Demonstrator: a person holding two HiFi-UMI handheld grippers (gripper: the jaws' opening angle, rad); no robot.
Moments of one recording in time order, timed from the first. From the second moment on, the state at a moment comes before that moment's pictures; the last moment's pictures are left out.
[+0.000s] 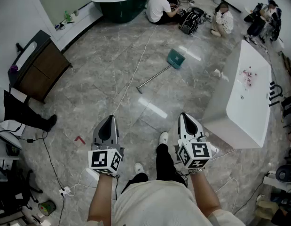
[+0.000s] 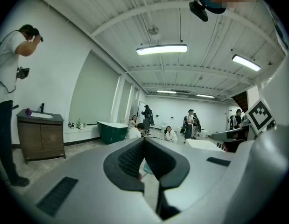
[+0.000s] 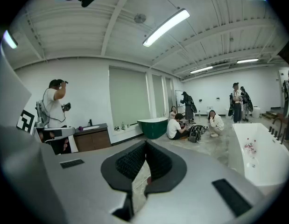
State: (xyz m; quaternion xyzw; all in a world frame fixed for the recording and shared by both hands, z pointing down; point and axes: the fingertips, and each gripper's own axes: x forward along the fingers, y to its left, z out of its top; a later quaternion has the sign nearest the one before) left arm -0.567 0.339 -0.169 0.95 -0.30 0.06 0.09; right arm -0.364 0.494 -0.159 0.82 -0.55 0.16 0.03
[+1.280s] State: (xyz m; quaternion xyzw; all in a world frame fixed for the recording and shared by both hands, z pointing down) left arm -0.247 0.025 -0.118 0.92 -0.37 0.06 0.11; right arm -0.066 0.111 -0.116 0.70 -0.69 0.17 0.08
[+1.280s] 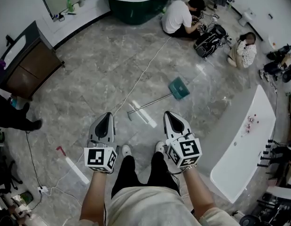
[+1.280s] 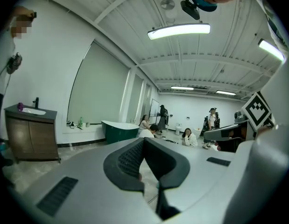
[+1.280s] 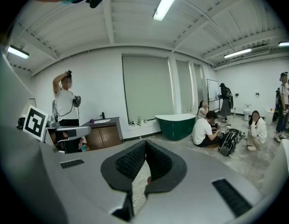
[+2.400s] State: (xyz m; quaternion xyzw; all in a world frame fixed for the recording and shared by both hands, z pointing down) left arm -0.237 -0.011 0.285 0.78 -0.58 0.12 0.20; right arm -0.070 -0.013 0.328 0.32 -0.88 0.24 0.25
